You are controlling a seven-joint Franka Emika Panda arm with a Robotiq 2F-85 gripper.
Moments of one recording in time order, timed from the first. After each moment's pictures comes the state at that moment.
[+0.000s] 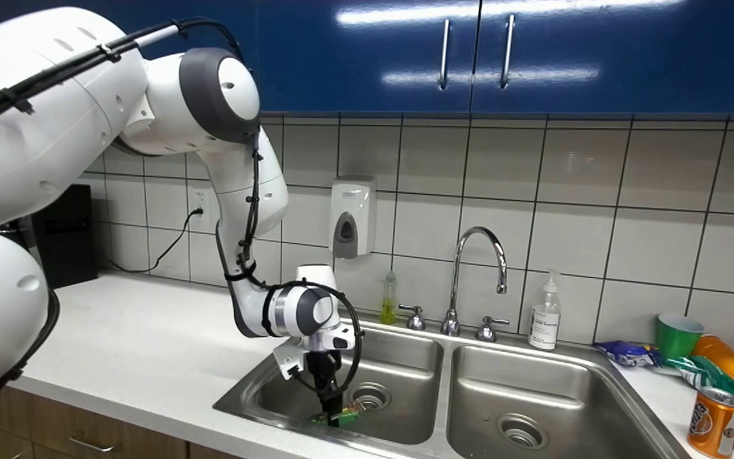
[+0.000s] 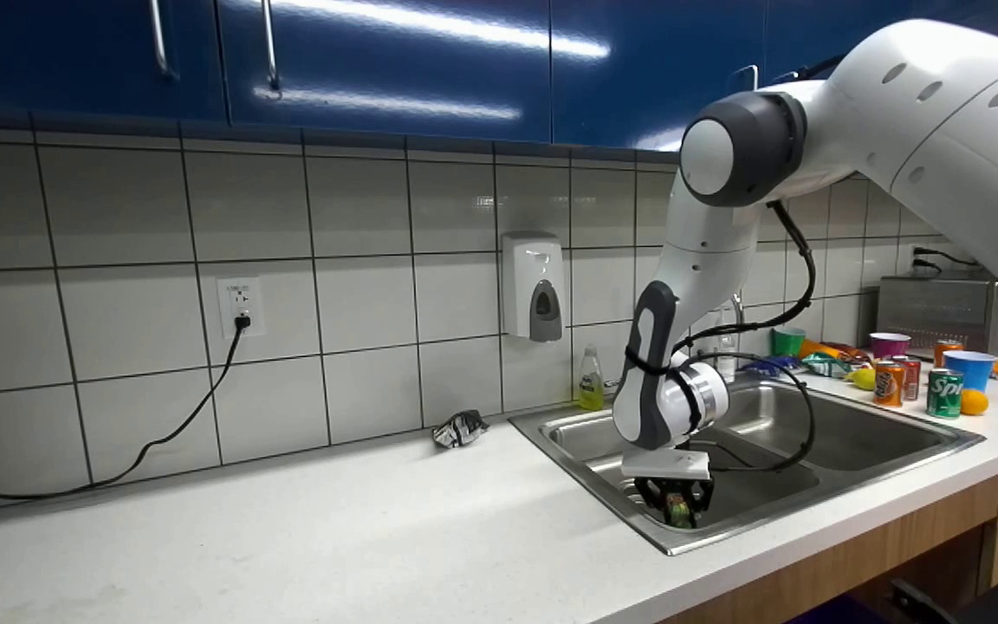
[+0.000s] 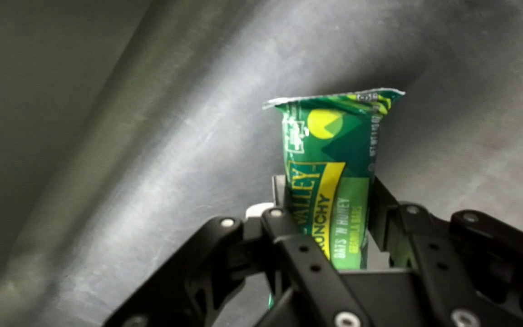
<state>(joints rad) 0.12 0.80 -0.26 -2.04 -0.02 2.78 0.74</state>
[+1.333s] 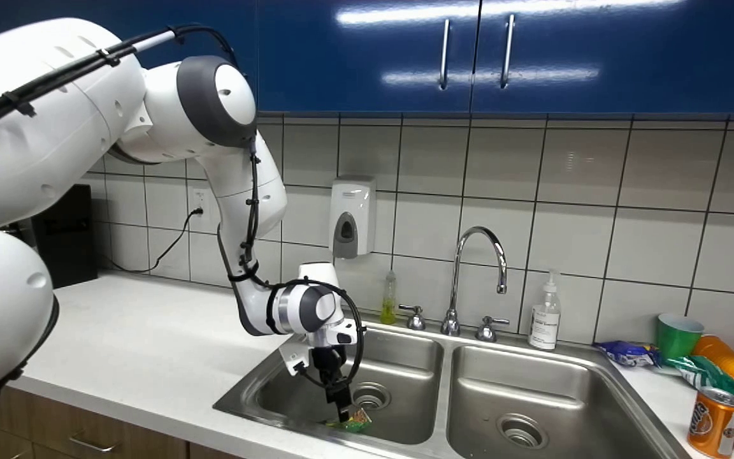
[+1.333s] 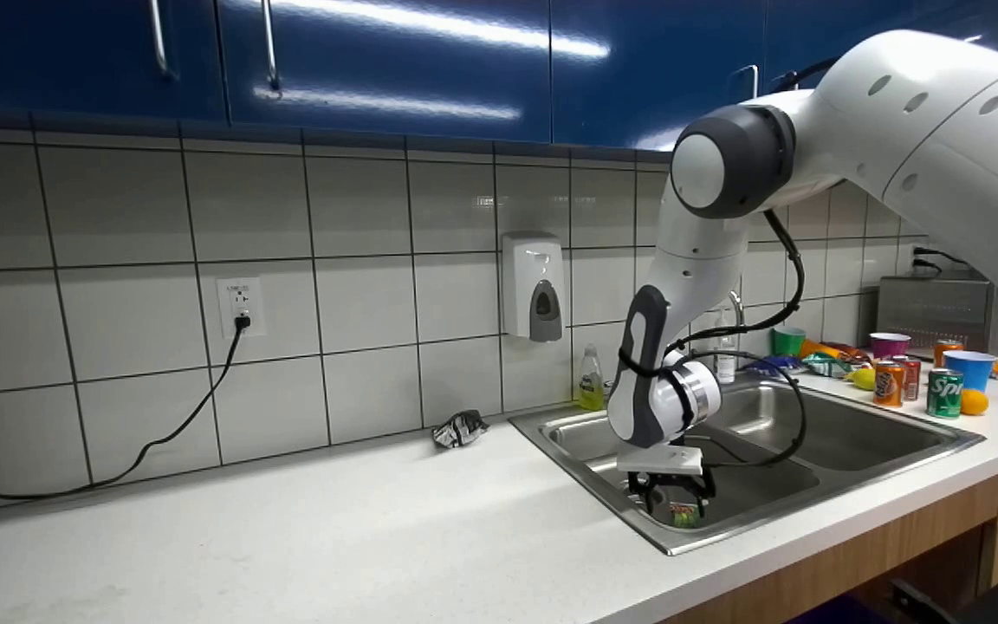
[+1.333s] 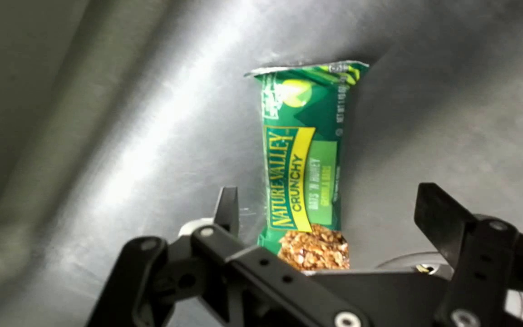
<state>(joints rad) 0.17 0.83 -0.31 -1.99 0.01 2.78 0.74</state>
